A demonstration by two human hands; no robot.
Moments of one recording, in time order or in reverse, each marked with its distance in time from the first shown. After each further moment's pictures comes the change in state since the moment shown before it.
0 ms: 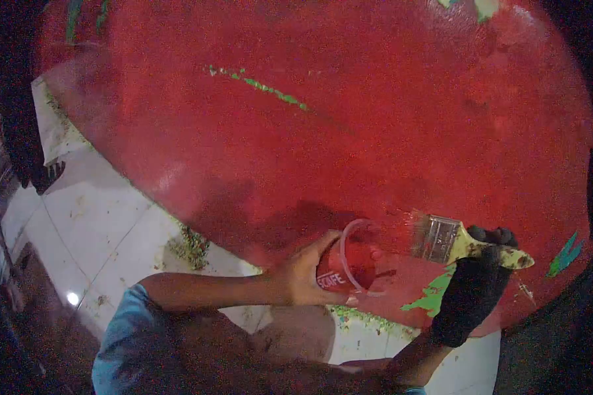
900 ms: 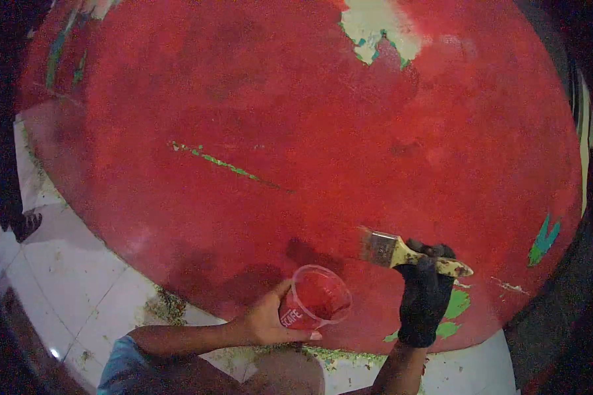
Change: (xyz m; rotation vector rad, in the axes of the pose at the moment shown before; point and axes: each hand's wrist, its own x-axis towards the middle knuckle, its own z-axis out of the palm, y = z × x) left_hand -0.002 0.018 0.000 -0.034 -0.015 -0.115; right_hand 0.009 0.008 0.002 -0.017 -0.096 0.002
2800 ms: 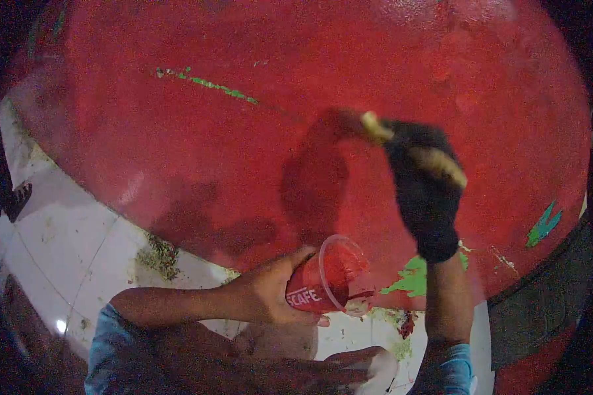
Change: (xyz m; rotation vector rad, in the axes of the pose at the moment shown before) left_hand -0.005 0.007 -0.004 -0.027 -0.261 0.065; right_hand 0.074 0.000 0.074 -0.550 -0.481 -0.710
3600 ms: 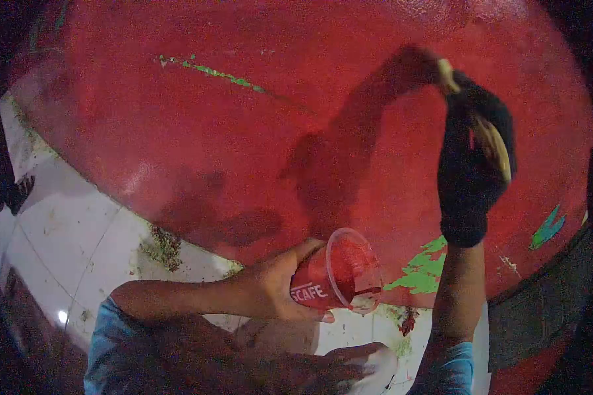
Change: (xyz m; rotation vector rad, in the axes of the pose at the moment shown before) left_hand 0.003 0.002 0.000 0.040 -0.015 -0.109; right_hand 0.023 0.004 -0.016 -0.167 0.303 -0.018
